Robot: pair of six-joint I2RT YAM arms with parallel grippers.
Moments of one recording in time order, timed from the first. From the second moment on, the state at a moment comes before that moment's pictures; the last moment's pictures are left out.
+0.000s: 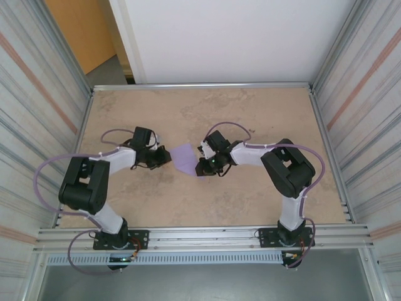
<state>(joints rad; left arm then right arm) -0.26 1.59 0.79 -0.22 0.45 -0.60 0.70 1.89 1.07 -0.27 -0.51 0.51</state>
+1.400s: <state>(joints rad) -0.38 1.60 0.60 0.10 0.52 -0.97 0.67 1.95 1.12 -0.24 -0.49 0.60</state>
